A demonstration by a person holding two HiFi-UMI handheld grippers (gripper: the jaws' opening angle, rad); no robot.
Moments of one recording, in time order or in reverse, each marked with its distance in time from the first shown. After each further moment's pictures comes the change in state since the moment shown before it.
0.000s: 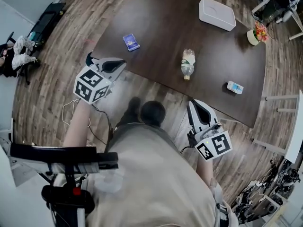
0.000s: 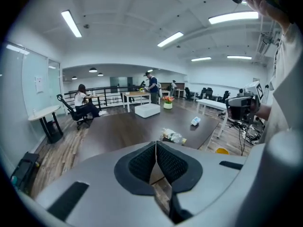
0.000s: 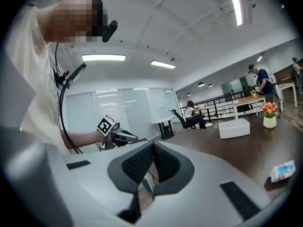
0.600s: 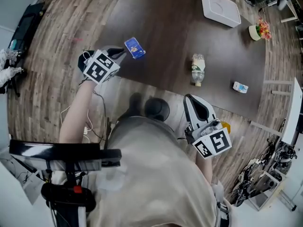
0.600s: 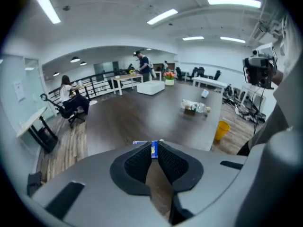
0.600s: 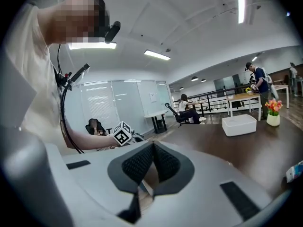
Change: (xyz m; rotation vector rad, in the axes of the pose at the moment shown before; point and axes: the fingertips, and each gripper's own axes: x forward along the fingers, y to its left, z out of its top) left arm 0.096 0.193 -0.072 0.141 0.233 -0.098; right arm 0.171 0.020 0.015 0.026 0.088 -0.112
